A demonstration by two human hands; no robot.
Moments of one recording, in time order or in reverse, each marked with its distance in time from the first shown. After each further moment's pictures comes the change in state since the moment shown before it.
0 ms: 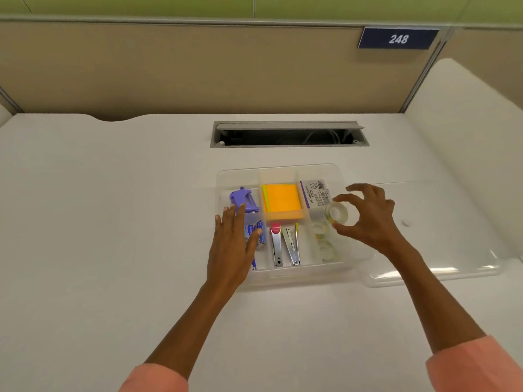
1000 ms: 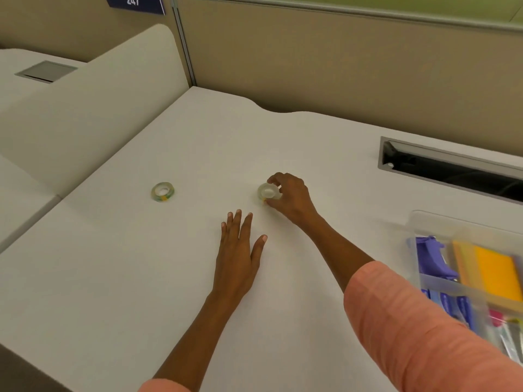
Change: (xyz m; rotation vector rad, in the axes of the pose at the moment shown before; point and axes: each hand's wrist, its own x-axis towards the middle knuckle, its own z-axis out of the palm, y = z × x) left_hand -0.001 -0.238 -0.176 0.027 0.298 -0.302; right_hand 0.143 -0.419 0.239 0.391 -0.313 -0.369
